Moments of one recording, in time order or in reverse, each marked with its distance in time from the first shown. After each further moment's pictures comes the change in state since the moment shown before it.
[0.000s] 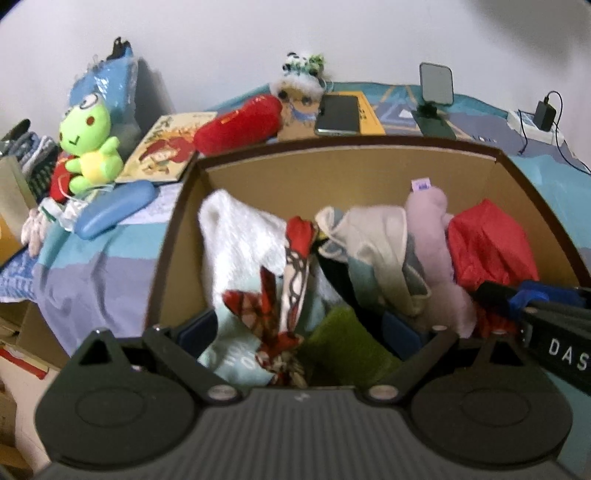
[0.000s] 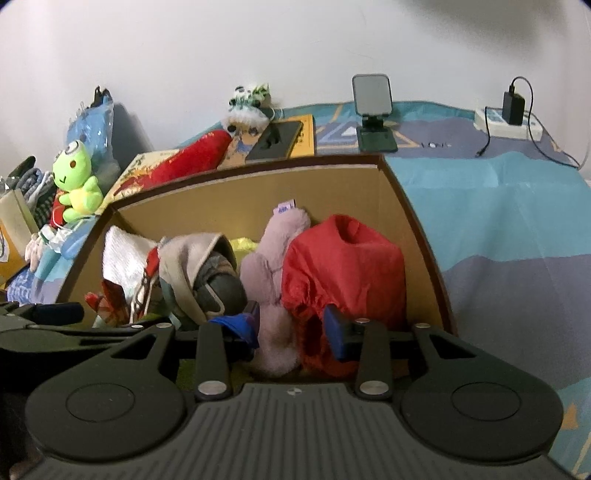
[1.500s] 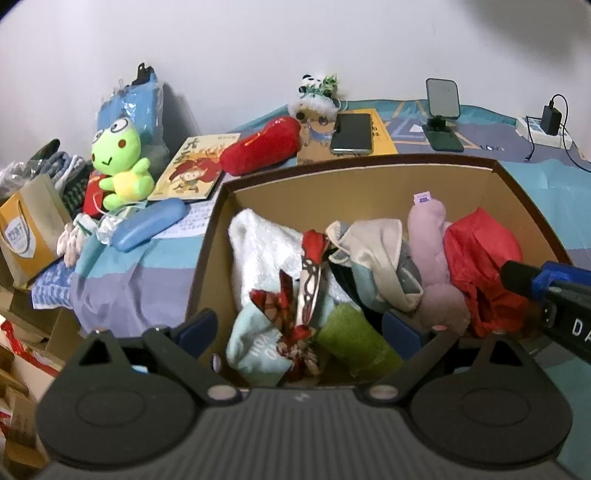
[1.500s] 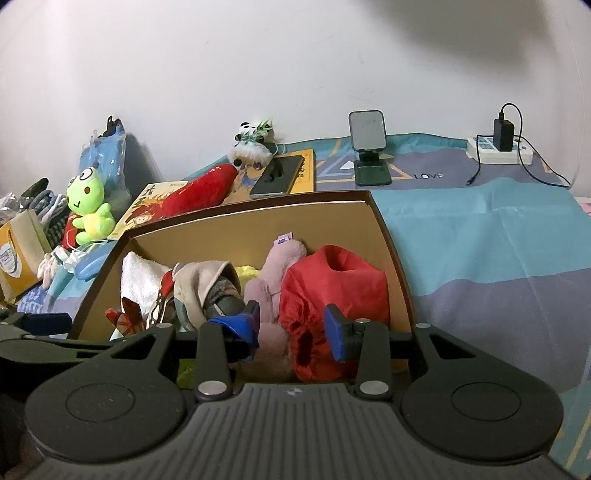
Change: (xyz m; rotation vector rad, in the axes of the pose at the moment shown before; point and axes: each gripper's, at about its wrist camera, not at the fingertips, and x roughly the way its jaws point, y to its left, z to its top) left arm -0.040 -0.012 -0.003 0.016 -0.049 0.103; right arm -0.028 -0.008 -0.001 0.000 -0.098 0.016
